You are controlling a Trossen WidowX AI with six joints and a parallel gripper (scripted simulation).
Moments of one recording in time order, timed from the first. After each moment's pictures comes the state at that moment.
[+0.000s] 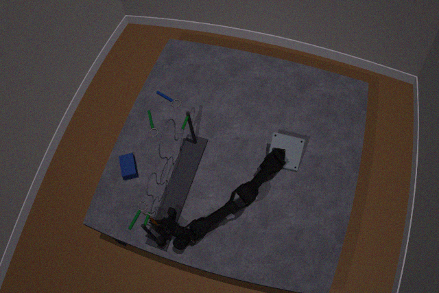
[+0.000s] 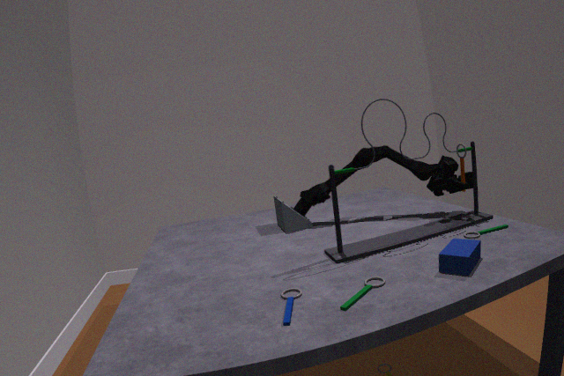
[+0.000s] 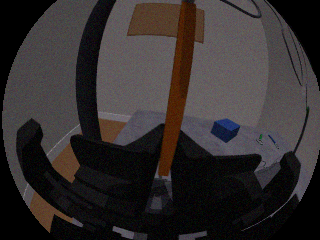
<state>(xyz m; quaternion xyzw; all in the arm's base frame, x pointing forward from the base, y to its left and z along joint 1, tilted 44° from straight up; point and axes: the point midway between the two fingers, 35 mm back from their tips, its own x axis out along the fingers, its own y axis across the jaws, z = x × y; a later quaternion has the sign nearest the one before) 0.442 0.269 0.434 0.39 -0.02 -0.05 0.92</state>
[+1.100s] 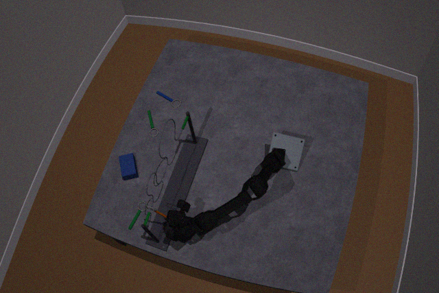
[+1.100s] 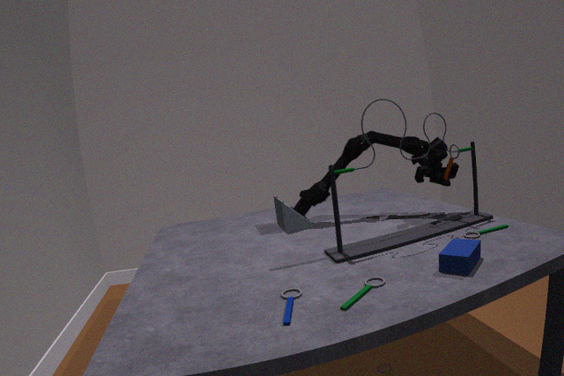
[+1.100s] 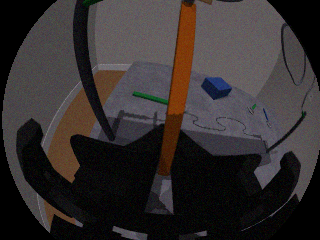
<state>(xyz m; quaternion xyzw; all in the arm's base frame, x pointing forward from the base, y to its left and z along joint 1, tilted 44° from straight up) 0.380 0.234 0.417 0.35 0.21 0.04 0.91</state>
